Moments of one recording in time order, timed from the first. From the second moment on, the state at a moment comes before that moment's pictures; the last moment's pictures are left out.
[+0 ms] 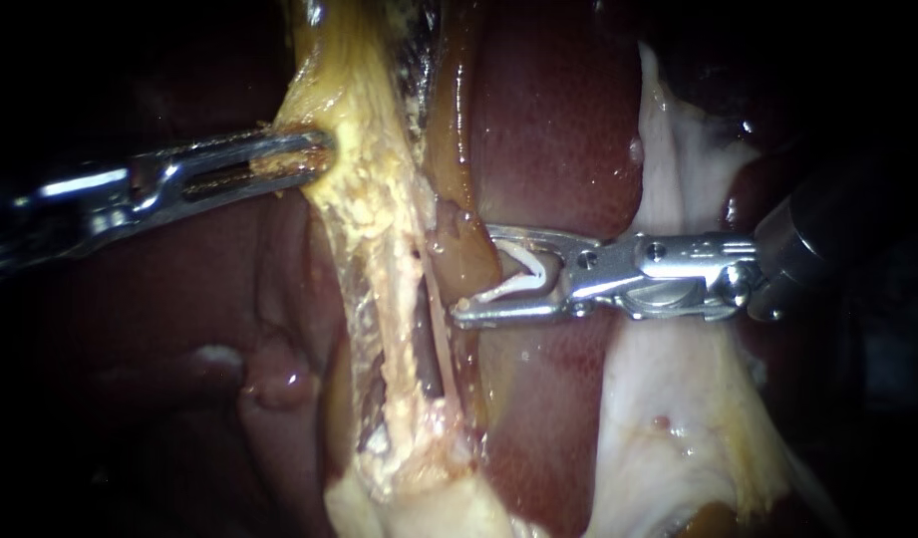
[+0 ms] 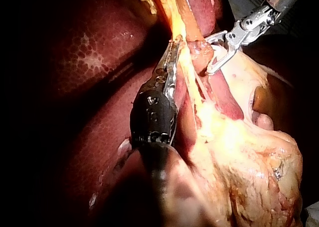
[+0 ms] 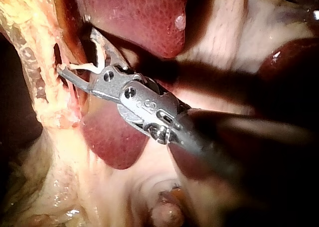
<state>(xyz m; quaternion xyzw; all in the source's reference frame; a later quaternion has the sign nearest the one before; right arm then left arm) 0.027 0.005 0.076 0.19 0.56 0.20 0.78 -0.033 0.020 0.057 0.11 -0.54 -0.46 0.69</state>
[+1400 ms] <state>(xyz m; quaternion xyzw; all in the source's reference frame) 0.024 0.005 0.067 0.21 0.57 0.20 0.77 -0.028 0.021 0.056 0.11 -0.54 -0.47 0.69</state>
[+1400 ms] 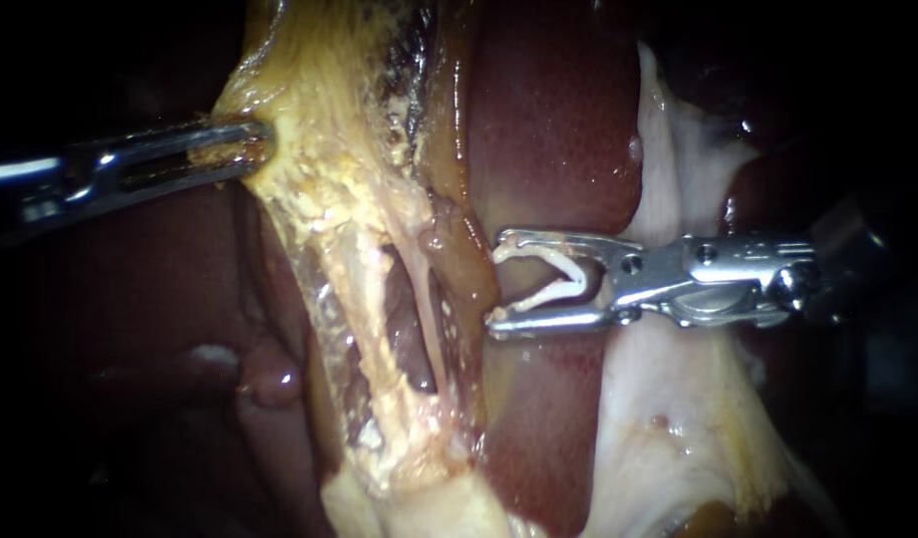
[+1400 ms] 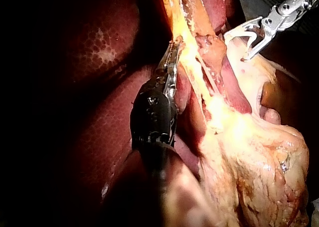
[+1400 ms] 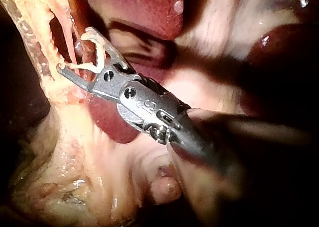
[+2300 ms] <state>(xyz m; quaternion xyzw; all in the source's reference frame) 0.032 -0.001 0.071 0.25 0.57 0.17 0.76 -0.027 0.022 0.055 0.11 -0.54 -0.48 0.69</state>
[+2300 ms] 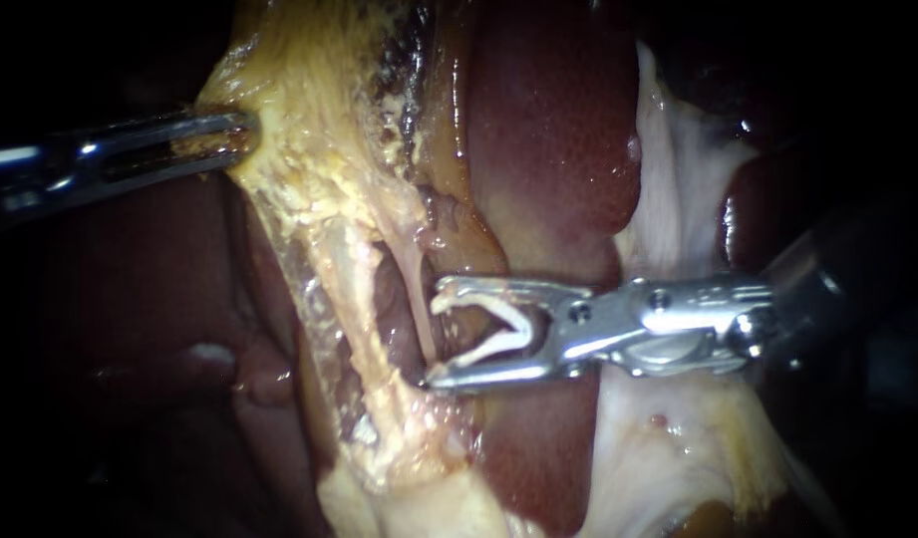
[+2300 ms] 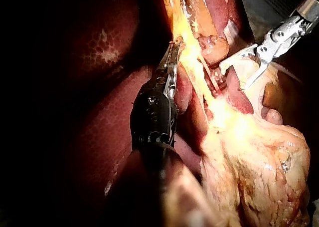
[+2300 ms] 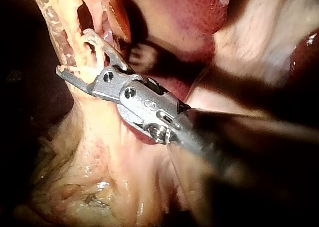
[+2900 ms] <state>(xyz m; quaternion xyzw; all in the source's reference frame) 0.035 -0.002 0.077 0.28 0.55 0.17 0.77 -0.028 0.021 0.054 0.11 -0.53 -0.48 0.69</state>
